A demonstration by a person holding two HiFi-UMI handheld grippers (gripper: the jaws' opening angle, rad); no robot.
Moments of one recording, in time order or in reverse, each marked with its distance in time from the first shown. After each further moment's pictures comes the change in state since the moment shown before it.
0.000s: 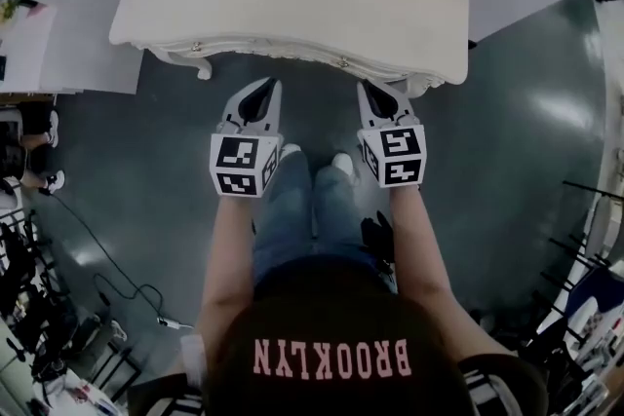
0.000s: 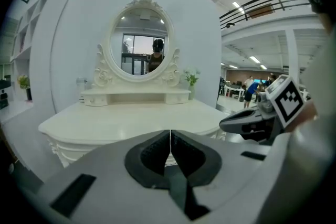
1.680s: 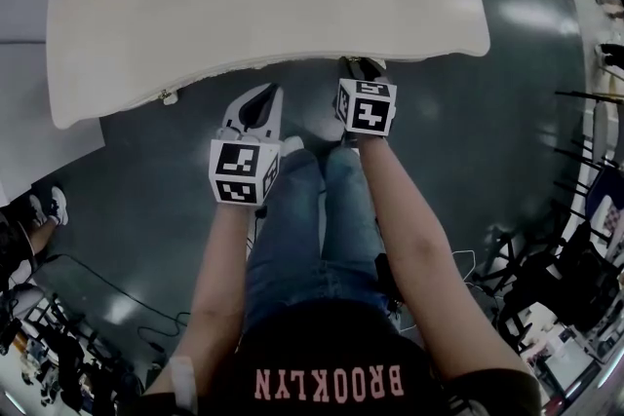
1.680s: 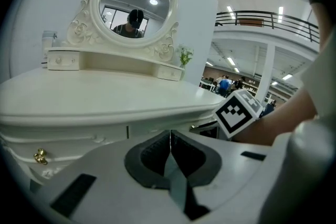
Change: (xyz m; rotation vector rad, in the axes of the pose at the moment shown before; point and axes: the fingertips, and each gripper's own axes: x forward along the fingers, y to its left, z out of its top) left arm 0.098 0.049 -0.087 -0.020 0.150 -0.358; right arm 0.150 -0.039 -0.123 0.388 0.296 -0.457
